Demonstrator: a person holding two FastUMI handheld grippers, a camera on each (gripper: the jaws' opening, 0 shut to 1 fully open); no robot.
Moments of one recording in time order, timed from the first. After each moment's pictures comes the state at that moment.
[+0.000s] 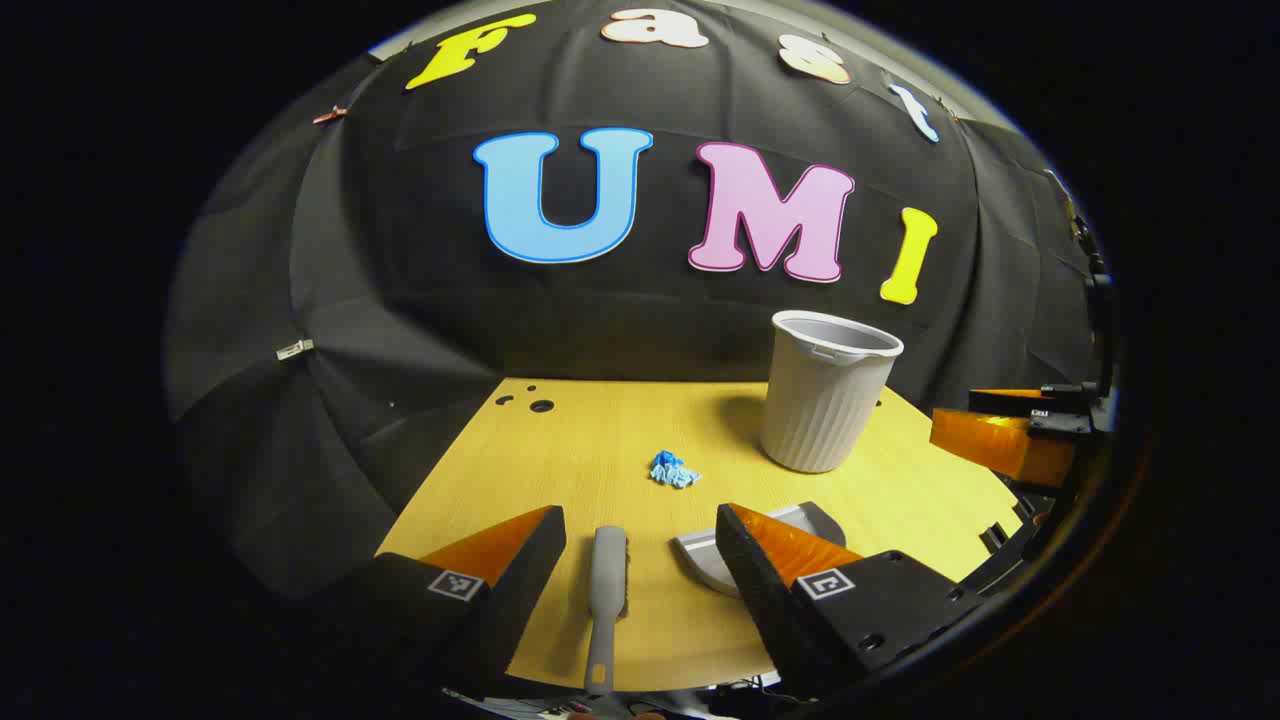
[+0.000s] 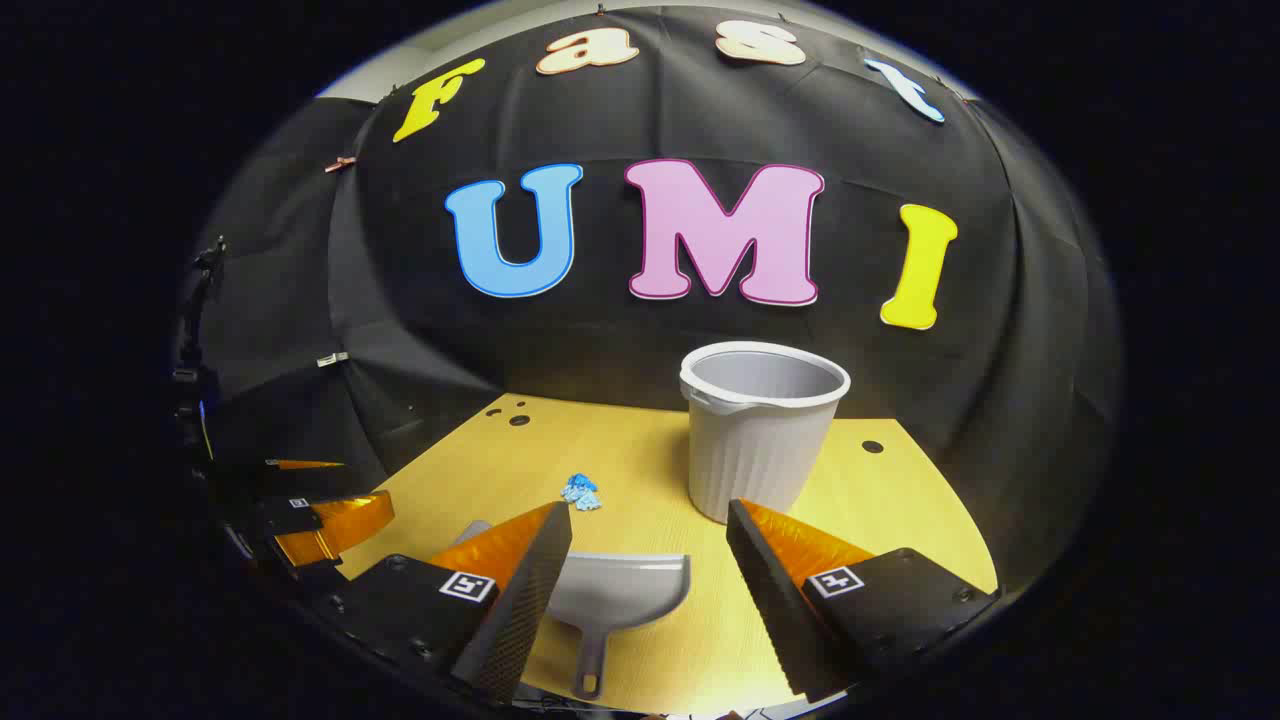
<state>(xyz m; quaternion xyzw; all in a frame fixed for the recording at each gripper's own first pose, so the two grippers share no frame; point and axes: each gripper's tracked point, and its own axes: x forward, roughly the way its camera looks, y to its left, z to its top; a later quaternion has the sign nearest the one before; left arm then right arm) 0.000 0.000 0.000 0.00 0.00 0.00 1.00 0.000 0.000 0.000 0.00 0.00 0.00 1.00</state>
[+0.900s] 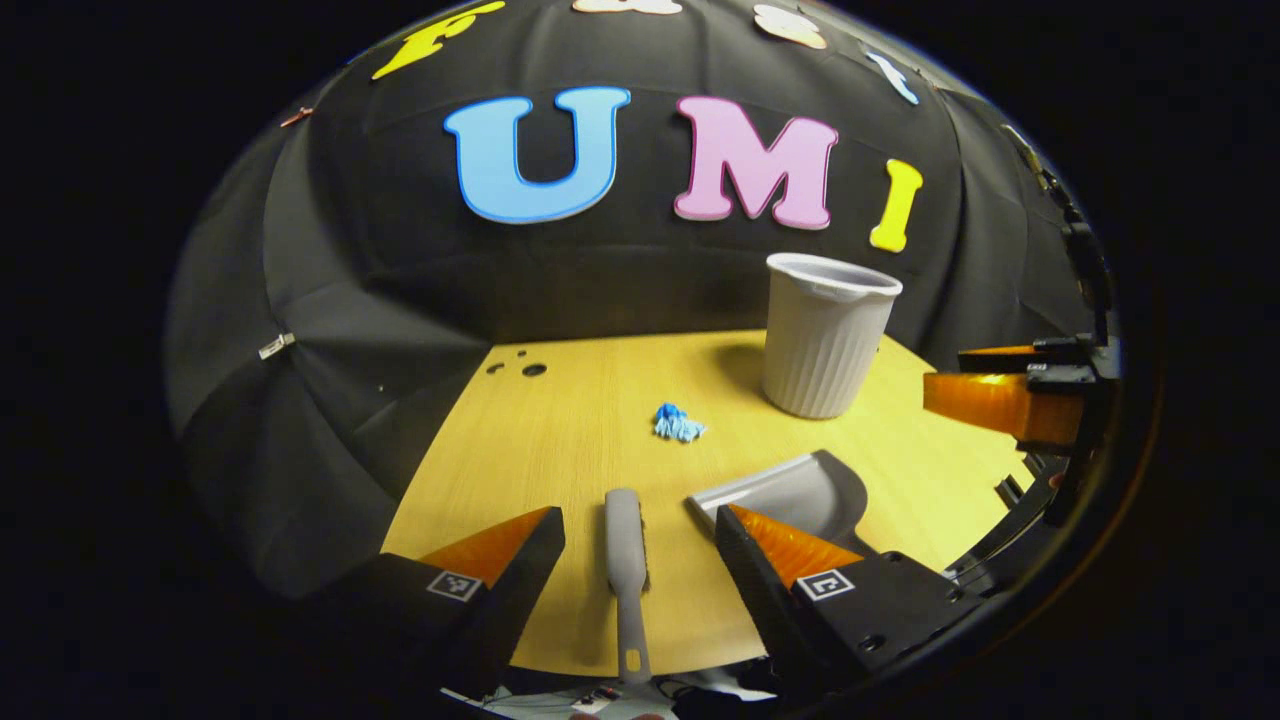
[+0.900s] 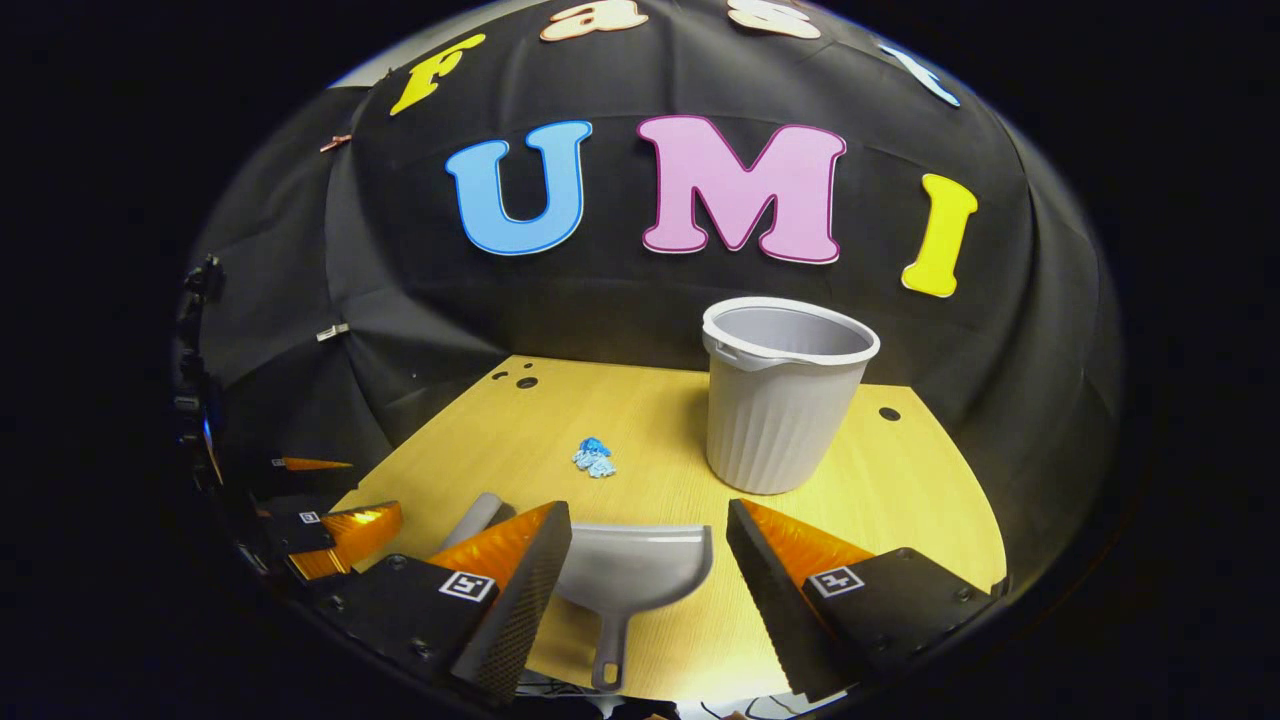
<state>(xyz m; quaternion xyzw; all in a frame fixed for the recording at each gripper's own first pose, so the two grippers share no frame) 0.016 0.016 -0.050 0.04 0.09 0.00 0.99 0.019 0.021 -0.030 0.01 0.06 0.01 1.00</state>
